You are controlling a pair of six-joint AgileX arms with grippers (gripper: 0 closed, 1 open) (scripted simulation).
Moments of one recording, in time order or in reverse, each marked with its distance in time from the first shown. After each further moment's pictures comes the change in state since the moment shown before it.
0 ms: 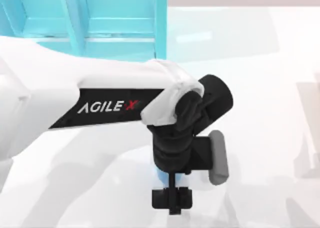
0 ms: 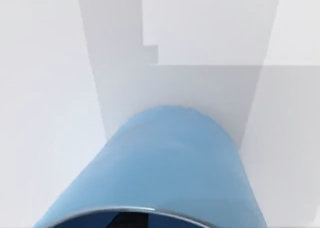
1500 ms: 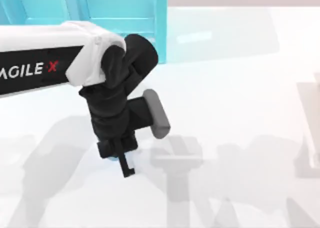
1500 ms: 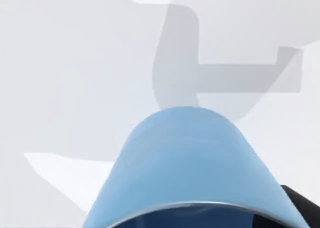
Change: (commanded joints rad) left arm 0.281 -0.152 -0.094 -0.053 0.001 -0.044; right arm 0.000 0.000 0.000 0.000 0.000 0.000
